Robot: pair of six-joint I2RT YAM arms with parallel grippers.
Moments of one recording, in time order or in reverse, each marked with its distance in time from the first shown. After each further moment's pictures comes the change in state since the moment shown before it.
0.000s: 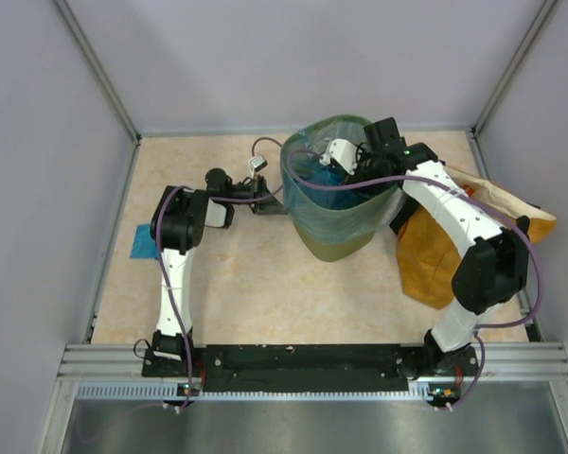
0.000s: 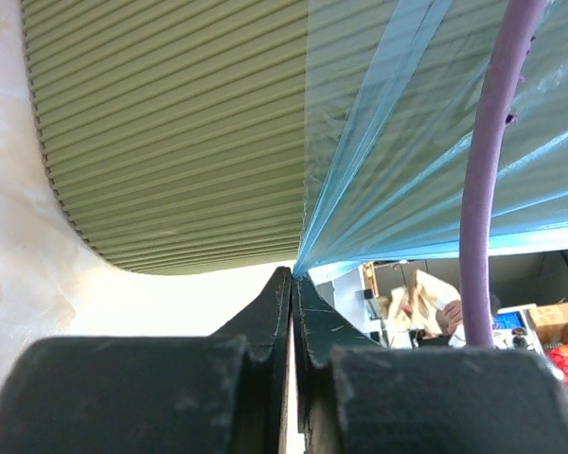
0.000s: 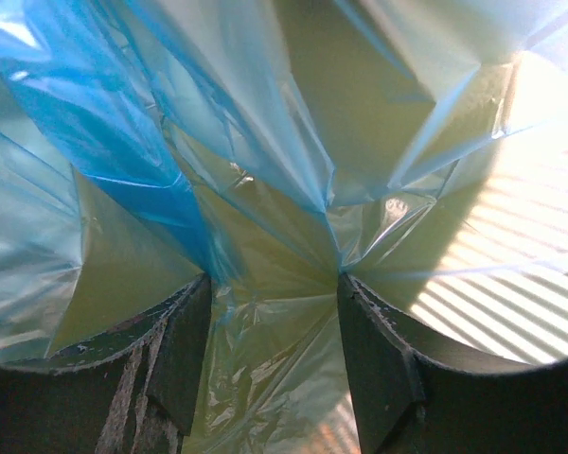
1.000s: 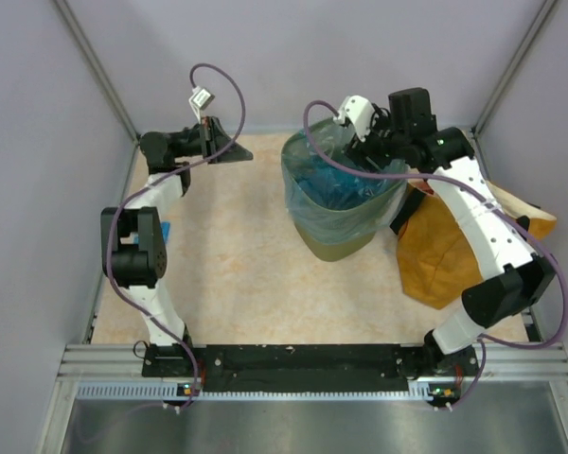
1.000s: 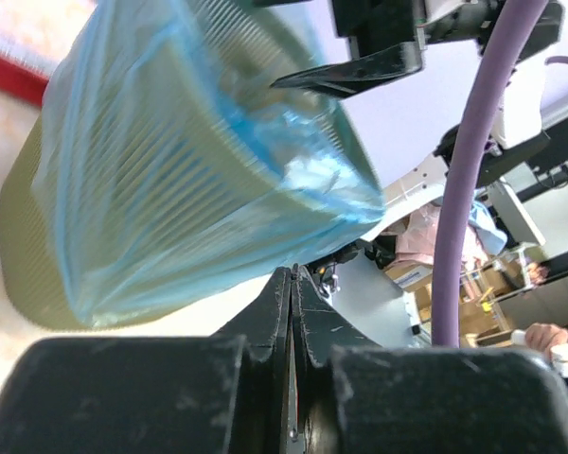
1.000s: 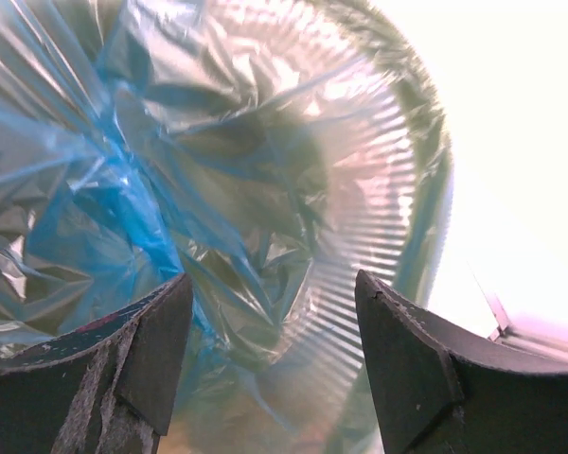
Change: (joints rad) left arm 0.172 -0.478 0.051 -0.001 0.006 -0.191; right arm -0.001 -0.098 0.209 -0.044 -0.089 0.158
